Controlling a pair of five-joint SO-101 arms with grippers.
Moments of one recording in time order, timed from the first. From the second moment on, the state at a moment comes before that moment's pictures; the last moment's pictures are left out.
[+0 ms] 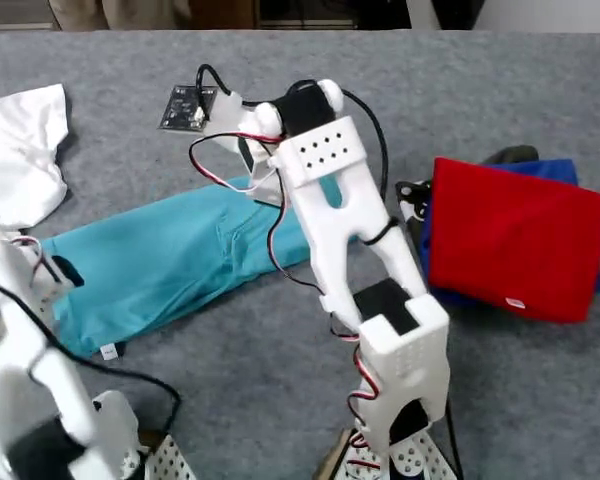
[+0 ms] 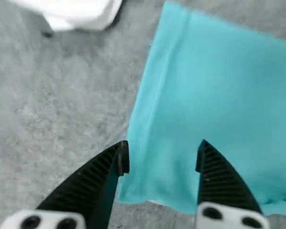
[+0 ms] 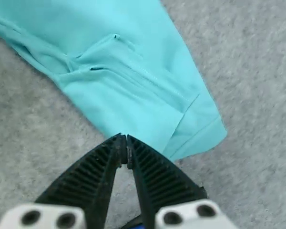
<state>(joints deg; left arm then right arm) -39.7 -23.5 39.9 69.3 -5.6 -29.7 23.4 -39.8 101.3 40.4</state>
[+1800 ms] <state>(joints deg) -42.9 12.0 -10.5 99.9 -10.2 -13.4 15.1 -47.3 94.7 22.8</state>
